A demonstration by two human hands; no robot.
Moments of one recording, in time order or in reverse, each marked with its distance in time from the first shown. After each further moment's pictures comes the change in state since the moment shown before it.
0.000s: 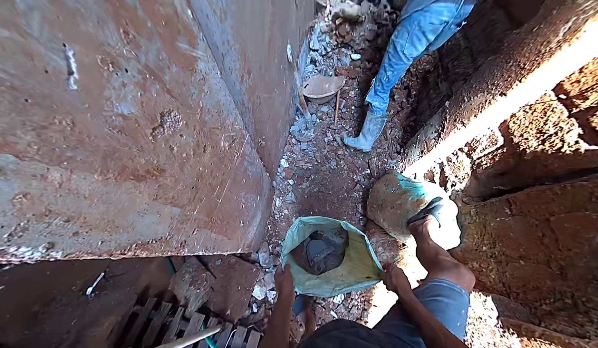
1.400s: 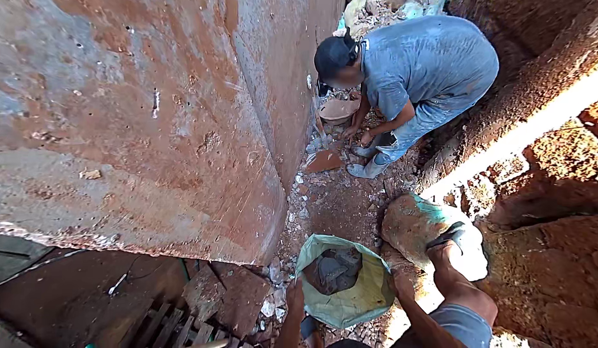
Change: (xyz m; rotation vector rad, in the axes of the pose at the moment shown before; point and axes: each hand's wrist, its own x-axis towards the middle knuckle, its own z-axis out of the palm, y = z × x) left_hand 0.000 -0.008 -0.012 0.073 -0.073 0.051; right_hand 0.017 -0.049 -0.003 -0.055 0.127 -0.023
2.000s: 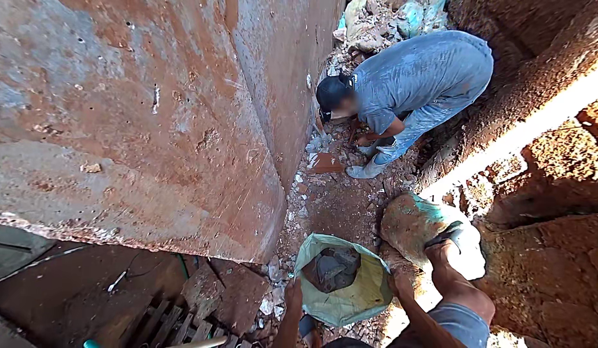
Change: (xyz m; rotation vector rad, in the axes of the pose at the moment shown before) left_hand 0.003 -0.012 0.001 0.038 0.005 0.011; right_hand -0.001 0.007 -0.002 0.005 0.000 0.003
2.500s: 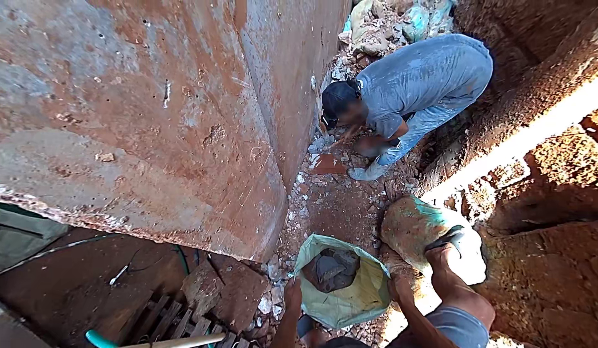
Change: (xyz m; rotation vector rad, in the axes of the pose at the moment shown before) left_hand -0.005 -0.001 -0.002 0.026 -0.007 -0.007; right_hand -0.001 0.010 0.006 0.011 -0.011 -0.021
